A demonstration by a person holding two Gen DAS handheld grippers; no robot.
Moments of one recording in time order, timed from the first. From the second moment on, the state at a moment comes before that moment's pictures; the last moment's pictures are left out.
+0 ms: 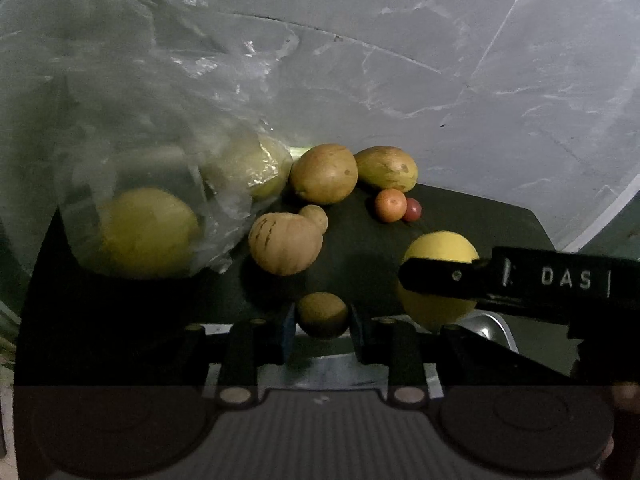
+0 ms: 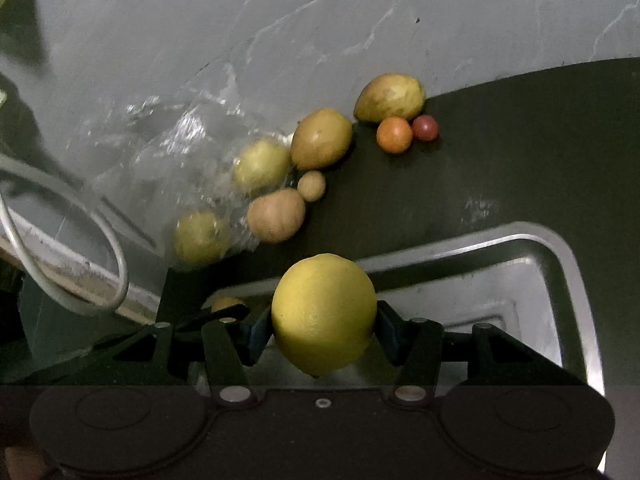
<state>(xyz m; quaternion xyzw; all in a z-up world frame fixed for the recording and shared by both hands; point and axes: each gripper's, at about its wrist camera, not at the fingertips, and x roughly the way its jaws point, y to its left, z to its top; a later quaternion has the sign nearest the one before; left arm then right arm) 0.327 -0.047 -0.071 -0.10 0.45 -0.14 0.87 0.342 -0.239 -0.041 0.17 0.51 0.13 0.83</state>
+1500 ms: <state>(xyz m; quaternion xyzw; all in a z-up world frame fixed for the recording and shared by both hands) 0.244 -0.007 -0.066 -0.05 0.50 -0.19 0.85 0.239 -0.213 -0.043 0.01 0.53 0.15 0.84</state>
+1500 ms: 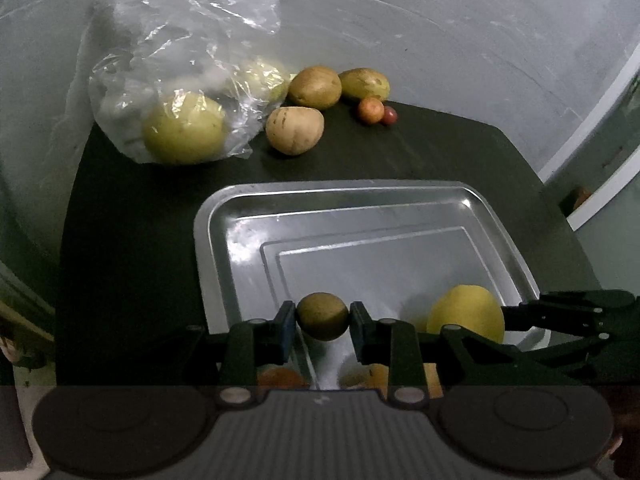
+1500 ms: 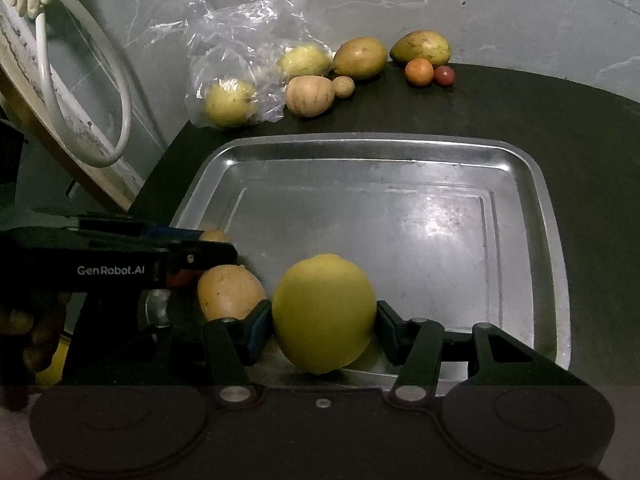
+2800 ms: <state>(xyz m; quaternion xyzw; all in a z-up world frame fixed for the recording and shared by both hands) 0.225 0.040 -0.043 -0.09 0.47 -0.22 0.85 0.235 -0.235 -0.022 -0.06 0.54 0.11 0.84</state>
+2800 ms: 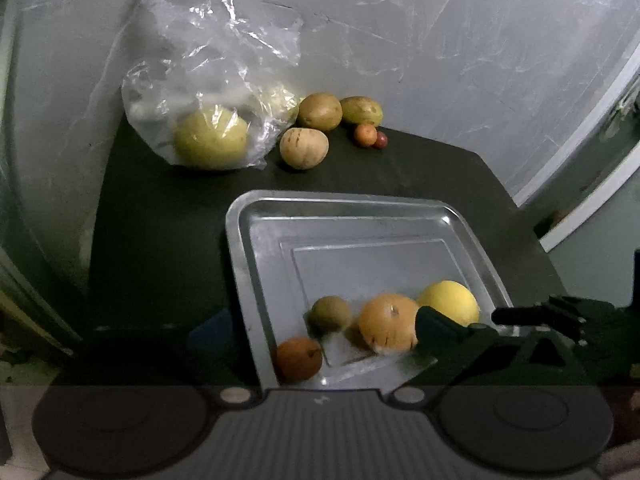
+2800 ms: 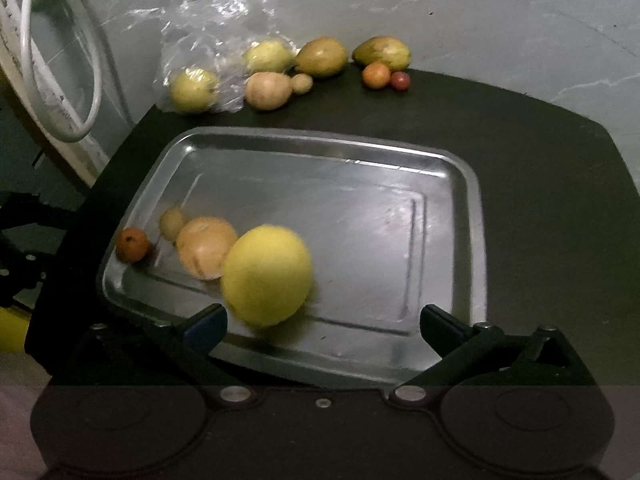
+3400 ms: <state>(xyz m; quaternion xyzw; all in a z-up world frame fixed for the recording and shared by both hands) 0.225 0.047 -0.045 -0.02 0.51 -0.24 0.83 0.277 -0.229 -0.004 -0.08 0.49 0.11 0.86</state>
